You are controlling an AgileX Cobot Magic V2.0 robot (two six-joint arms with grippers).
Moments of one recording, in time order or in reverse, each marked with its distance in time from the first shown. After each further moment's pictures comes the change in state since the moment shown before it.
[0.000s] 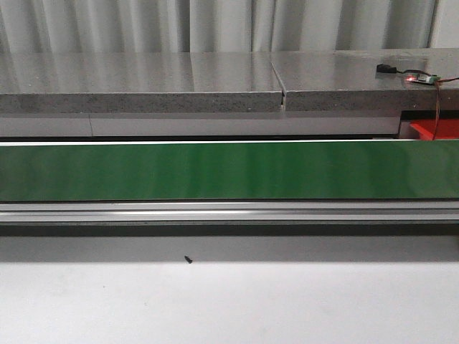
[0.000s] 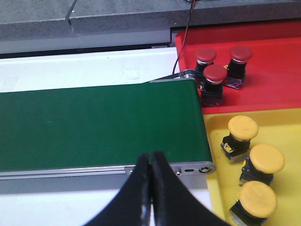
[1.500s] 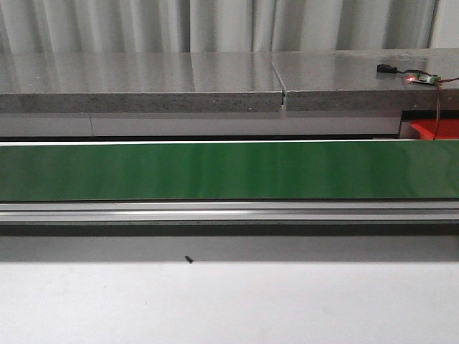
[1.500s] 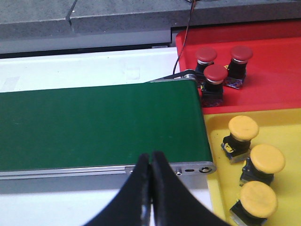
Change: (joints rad) left arm 0.000 0.209 -0.358 0.093 -0.102 -0.283; right arm 0.000 0.000 0.000 0.000 0.000 0.000
